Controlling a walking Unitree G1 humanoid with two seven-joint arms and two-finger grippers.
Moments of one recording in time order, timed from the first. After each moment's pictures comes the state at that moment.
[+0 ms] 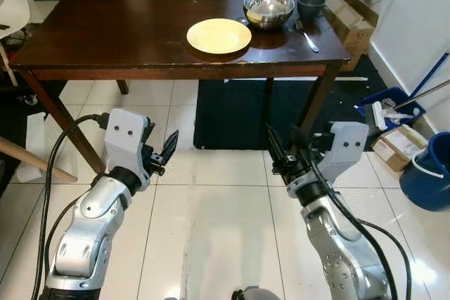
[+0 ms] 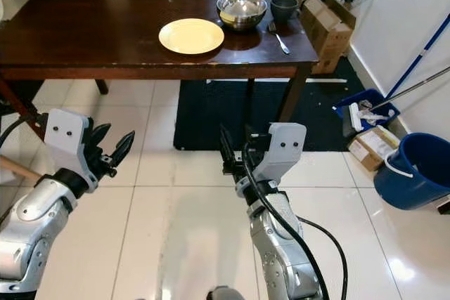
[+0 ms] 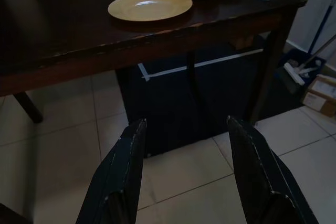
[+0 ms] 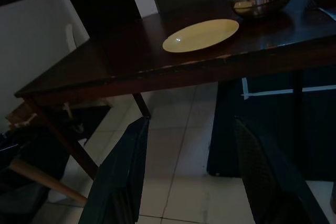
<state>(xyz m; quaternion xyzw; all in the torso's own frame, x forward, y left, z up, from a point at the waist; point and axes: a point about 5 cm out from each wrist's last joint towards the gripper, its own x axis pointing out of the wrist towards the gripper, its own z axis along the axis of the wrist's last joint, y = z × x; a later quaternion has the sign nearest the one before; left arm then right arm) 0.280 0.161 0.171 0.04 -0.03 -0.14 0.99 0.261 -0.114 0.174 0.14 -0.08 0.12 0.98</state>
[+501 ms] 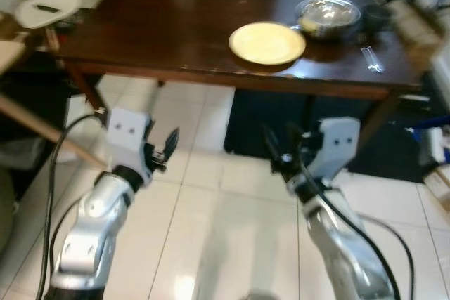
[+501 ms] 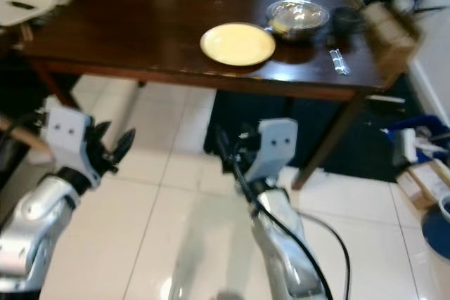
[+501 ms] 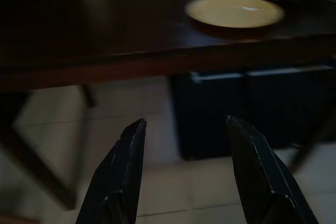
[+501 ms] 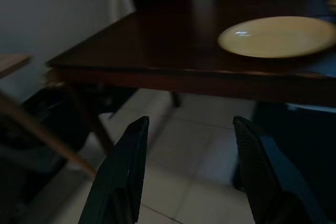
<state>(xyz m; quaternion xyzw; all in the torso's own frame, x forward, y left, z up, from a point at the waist) 0.283 0.155 0.176 0.04 -0.04 -0.15 0.99 0.264 -0.119 0.172 0.10 -0.08 0.12 0.98</state>
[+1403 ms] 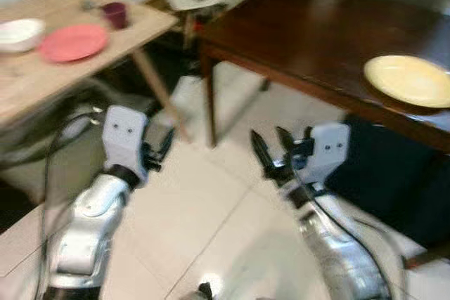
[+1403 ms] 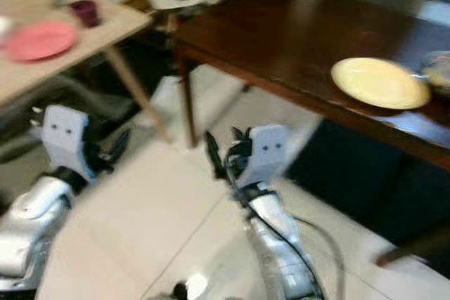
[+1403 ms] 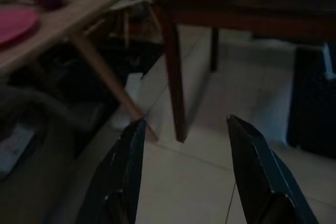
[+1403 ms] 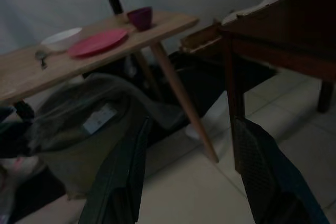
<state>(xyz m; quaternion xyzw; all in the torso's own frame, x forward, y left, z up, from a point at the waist) 0.281 0.163 0.165 0.05 -0.02 -0.13 0.99 0.261 -0.109 0.168 0.10 -0.07 0.16 0.98</state>
